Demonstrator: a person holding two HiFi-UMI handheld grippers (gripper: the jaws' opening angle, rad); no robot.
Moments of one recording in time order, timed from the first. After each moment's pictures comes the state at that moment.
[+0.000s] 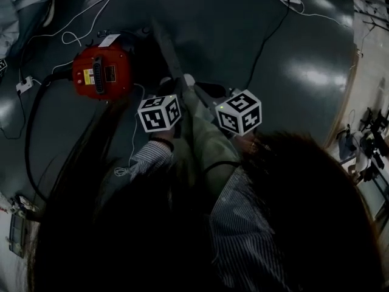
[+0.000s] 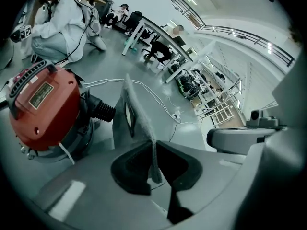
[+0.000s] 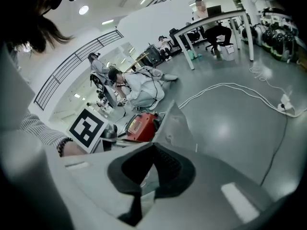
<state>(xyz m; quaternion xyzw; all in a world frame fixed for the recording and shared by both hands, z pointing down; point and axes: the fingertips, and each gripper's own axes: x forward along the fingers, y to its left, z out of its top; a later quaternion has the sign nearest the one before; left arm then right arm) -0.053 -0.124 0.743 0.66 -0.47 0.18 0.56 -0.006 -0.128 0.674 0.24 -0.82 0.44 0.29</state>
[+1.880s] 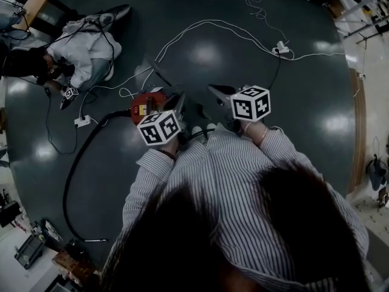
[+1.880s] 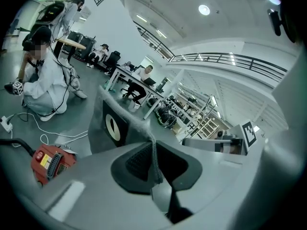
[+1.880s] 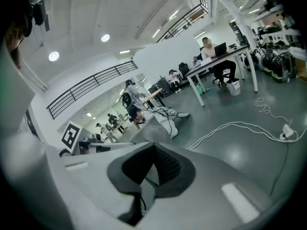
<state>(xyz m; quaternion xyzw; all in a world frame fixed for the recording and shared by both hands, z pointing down) -0.085 -0.162 0.393 0.77 -0.50 0.05 0.40 0.003 -0.177 0.381 0.27 -0.88 0.38 0.13</state>
